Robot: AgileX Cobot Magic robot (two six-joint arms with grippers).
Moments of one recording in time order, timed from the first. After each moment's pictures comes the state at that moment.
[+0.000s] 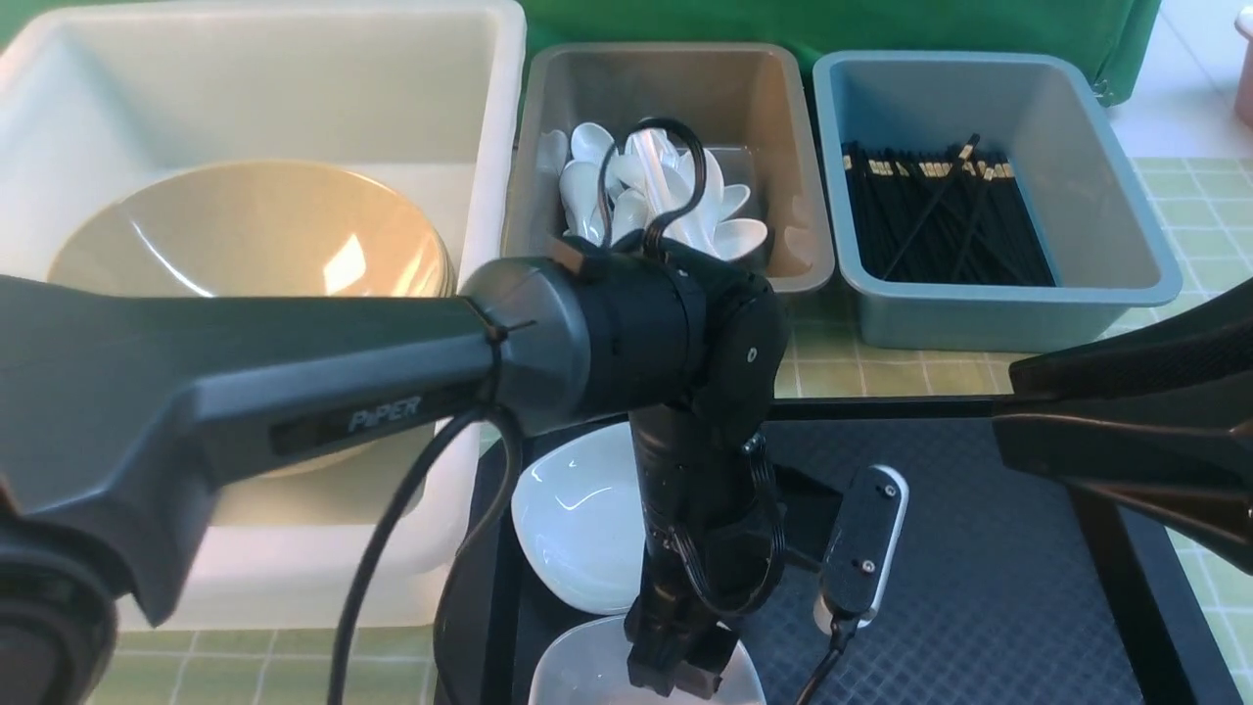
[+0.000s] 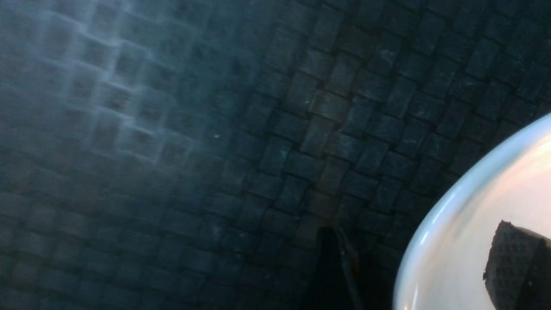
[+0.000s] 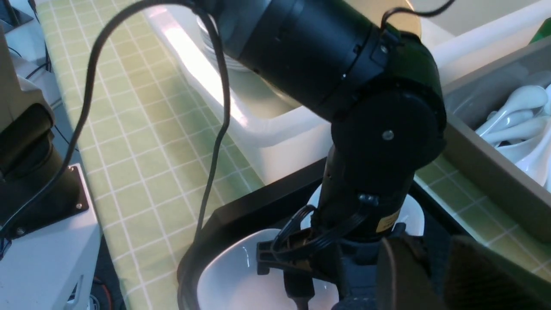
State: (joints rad) right arm 0.46 0.83 -0.91 0.66 0.66 -0.72; left arm -0.85 1.97 -1.39 -0.16 1.08 1.29
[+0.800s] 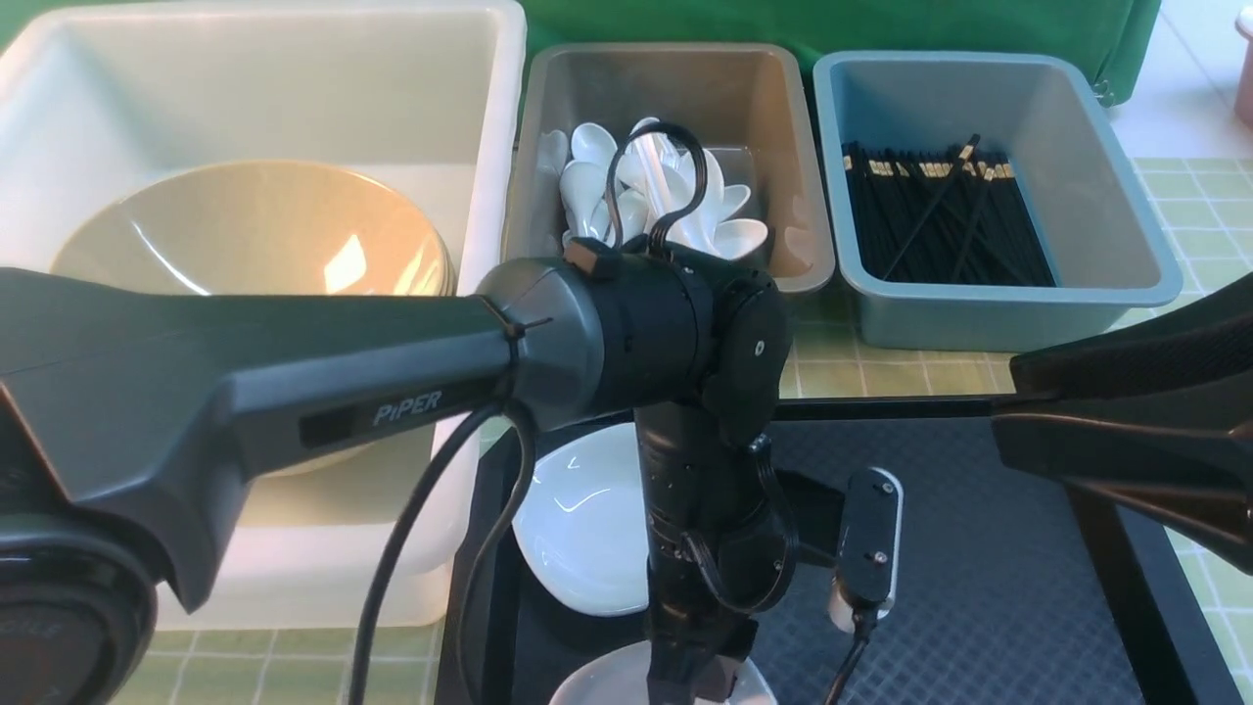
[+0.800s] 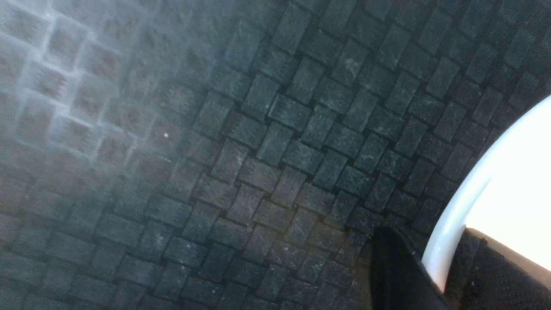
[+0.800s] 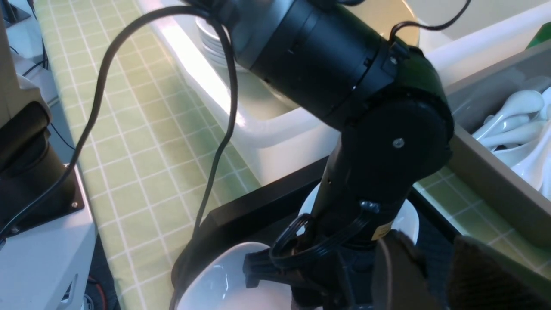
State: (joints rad) right arm 0.46 0.83 -0.91 0.66 0.65 -0.74; left arm -0.85 1.99 -1.43 -0.22 1.17 1.18
